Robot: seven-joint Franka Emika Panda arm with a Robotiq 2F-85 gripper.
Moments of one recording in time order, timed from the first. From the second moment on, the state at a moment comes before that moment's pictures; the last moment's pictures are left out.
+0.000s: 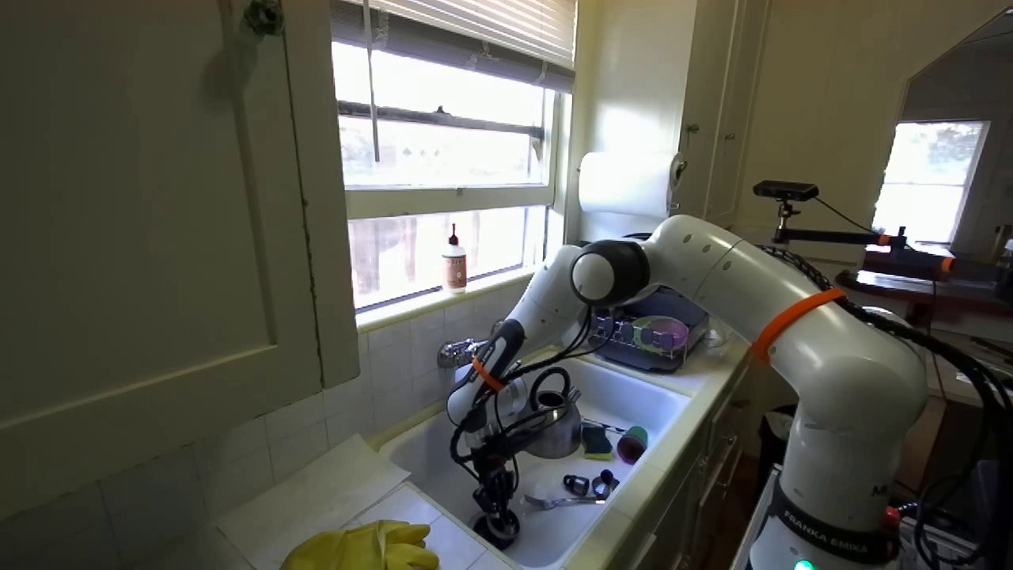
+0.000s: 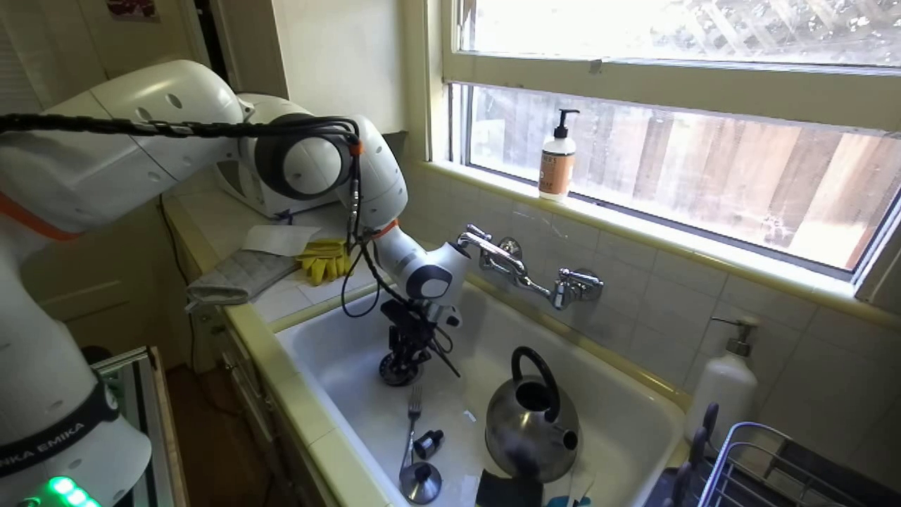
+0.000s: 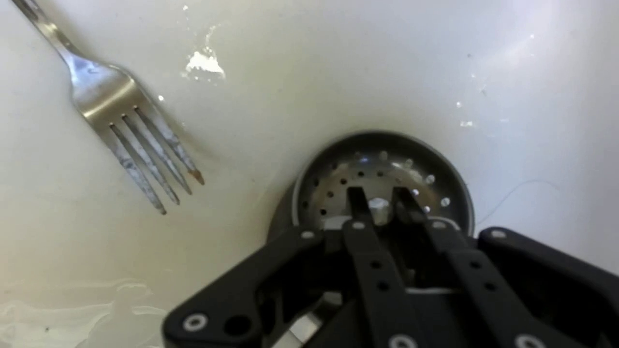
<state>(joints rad) -0.01 1.11 0.10 -1.58 0.07 2.24 -0.23</state>
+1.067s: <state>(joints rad) 0.05 1.20 0.07 -1.46 0.03 2.24 -0.17</state>
